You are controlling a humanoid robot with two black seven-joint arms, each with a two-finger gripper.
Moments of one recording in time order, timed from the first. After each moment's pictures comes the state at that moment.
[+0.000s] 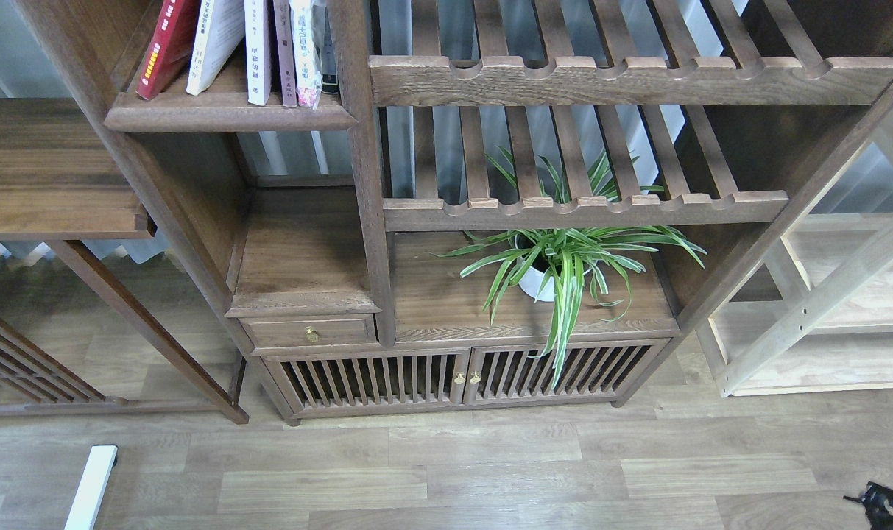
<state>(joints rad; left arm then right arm) -0.04 0.69 -0.18 -1.20 0.43 -0.18 -0.14 0.21 -0.62 -0.36 0.30 -0.73 -0.03 0.49</state>
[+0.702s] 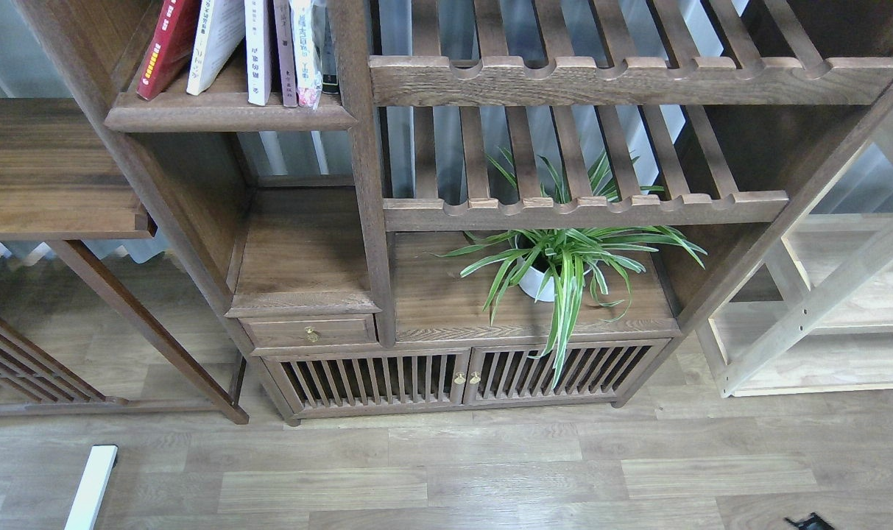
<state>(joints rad) 0.06 0.02 -0.01 -0.26 0.35 -0.06 -0.35 0.07 -0.27 -0.37 0.00 -0.34 -0.04 0.49</state>
